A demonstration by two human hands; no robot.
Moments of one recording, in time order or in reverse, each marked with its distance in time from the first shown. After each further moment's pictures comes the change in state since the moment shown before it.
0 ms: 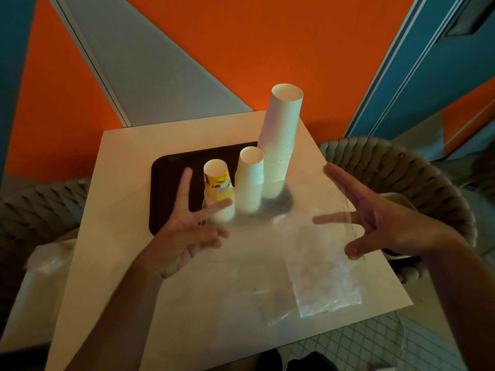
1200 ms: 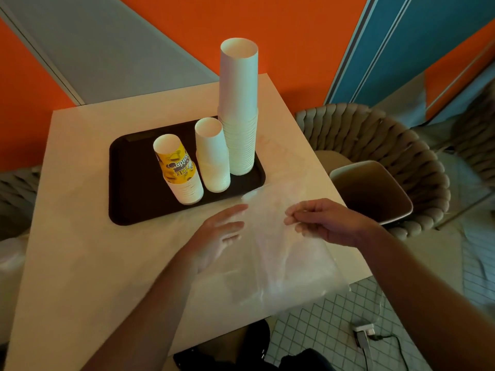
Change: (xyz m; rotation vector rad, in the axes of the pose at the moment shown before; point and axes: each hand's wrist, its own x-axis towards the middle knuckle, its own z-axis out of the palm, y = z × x) left_hand 0.061 -0.129 0.042 0.104 0.213 -0.380; right_hand 0.014 0.108 -0.022 0.398 0.351 0.412
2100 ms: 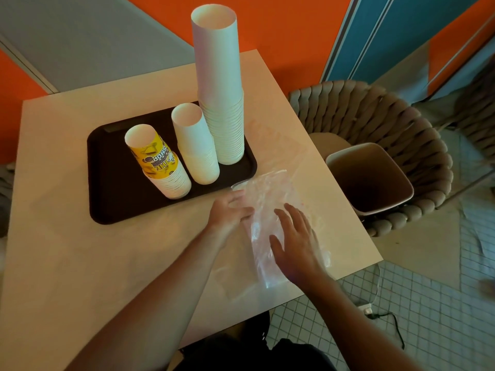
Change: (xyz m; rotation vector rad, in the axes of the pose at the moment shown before) left_hand 0.078 -0.022 0.031 0.329 0.345 0.017; right_hand 0.022 0.103 0.052 -1.114 0.635 -0.335
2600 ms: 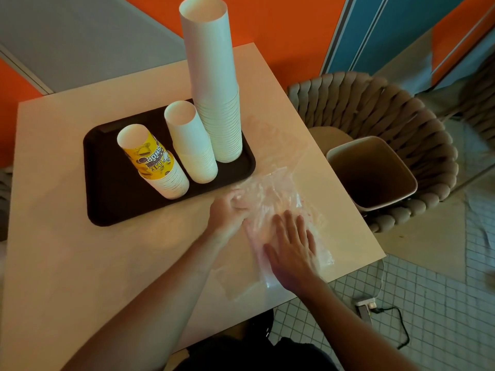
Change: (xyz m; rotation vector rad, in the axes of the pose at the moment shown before) left_hand 0.006 -0.009 0.003 0.349 0.084 0.205; right_hand -0.006 0.016 0.028 -0.159 -0.210 0.076
